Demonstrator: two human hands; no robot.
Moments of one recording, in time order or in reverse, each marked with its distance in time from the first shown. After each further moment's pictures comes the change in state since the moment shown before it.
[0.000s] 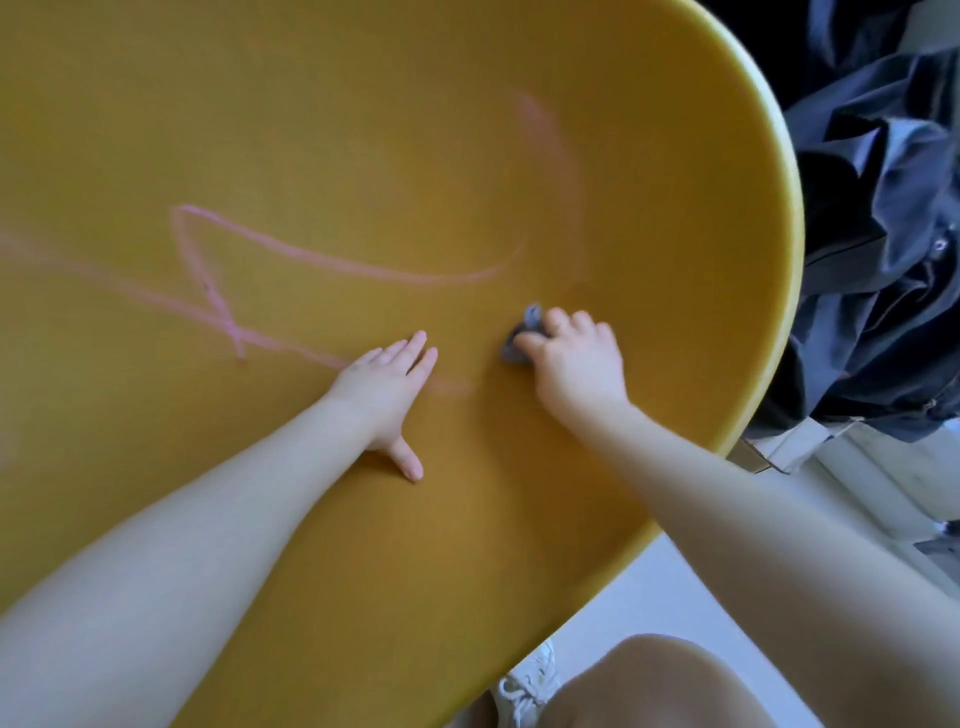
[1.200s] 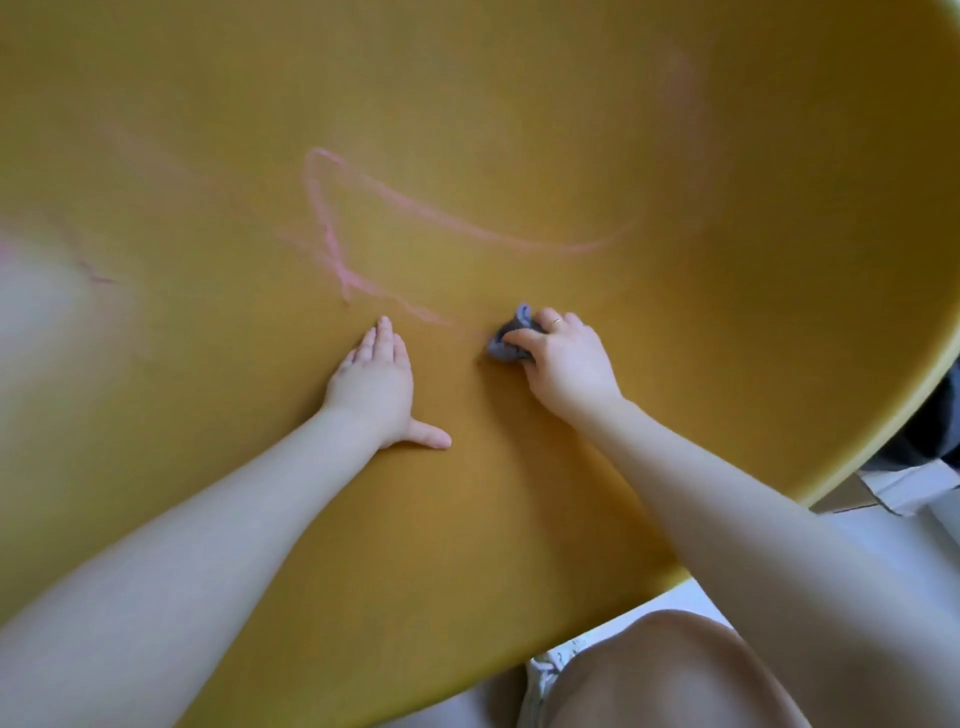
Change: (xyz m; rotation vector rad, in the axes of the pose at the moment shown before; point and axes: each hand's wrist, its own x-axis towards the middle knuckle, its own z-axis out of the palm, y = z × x) left_hand -0.057 -0.026 0.042 -0.239 -0.038 -0.446; right_hand 0.012 -0.070 0.029 0.378 -0.141 -0.204
